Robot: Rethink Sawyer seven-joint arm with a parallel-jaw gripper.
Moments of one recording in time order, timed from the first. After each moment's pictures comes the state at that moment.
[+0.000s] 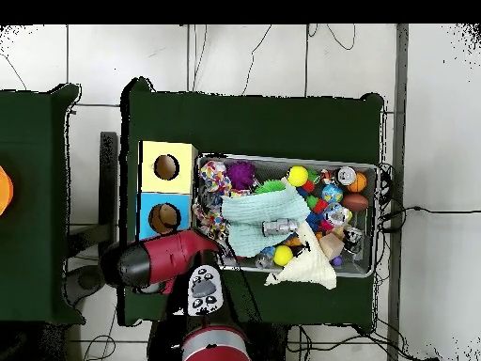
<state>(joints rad) 0.05 -0.61 0.10 1.83 -0.16 0.61 1.96</state>
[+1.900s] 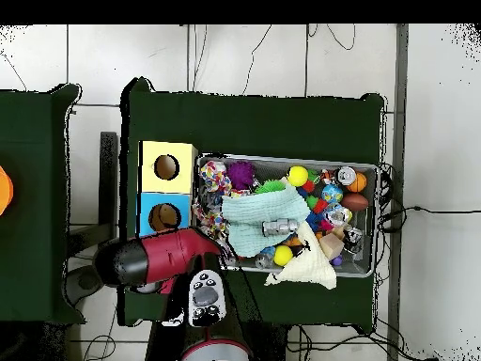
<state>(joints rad) 0.04 -0.66 0.11 1.84 -0.13 0.65 1.96</state>
